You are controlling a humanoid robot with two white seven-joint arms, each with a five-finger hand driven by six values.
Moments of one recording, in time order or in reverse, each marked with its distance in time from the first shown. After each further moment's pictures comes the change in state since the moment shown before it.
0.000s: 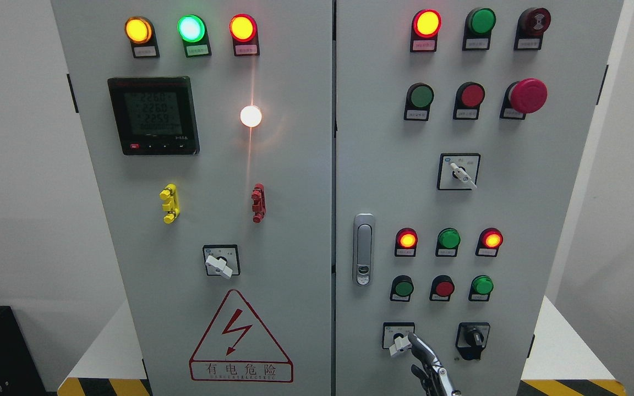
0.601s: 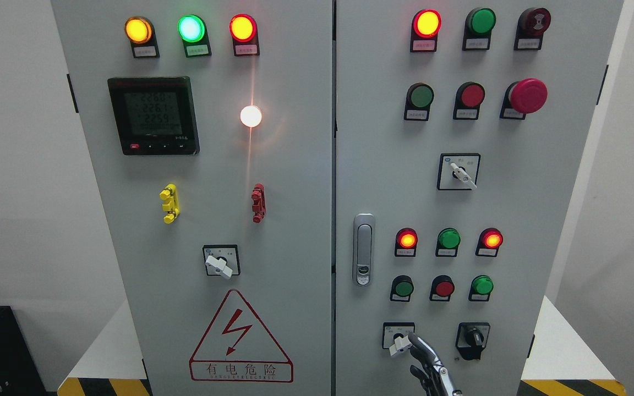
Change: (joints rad) left arm 0.000 0.000 0.000 0.000 0.000 0.000 0.000; right arm -0.001 -0.003 0.000 -0.003 0.000 0.000 -0.002
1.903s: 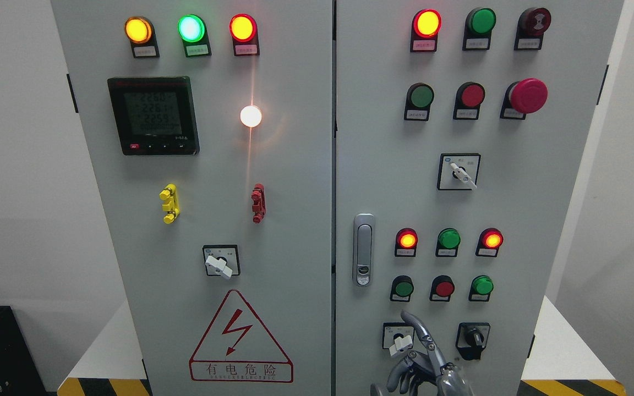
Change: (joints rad) left arm 0.000 0.000 0.000 0.000 0.000 0.000 0.000; right arm -0.084 0.009 -0.003 -0.023 0.467 0.065 -0.008
